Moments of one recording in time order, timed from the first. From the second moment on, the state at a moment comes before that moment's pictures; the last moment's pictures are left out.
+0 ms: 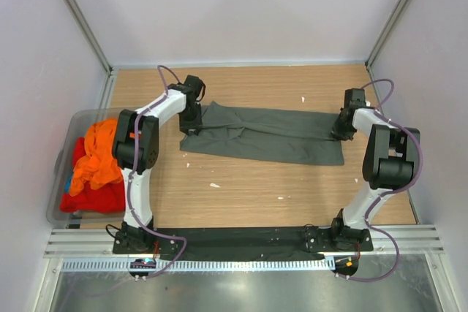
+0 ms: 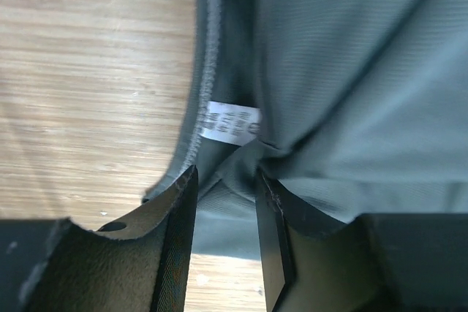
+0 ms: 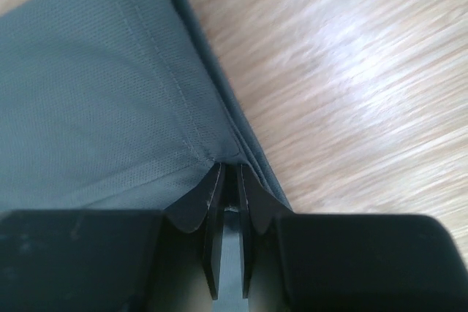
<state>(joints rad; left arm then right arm) -0.32 2.09 1.60 -0.80 -0.11 -0.40 -0.15 1.78 1.09 -0.43 0.11 0.39</state>
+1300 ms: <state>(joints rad) -0.22 2.16 1.82 -0.68 0.30 -0.34 0.32 2.16 1.71 -0.27 -0.37 0.31</state>
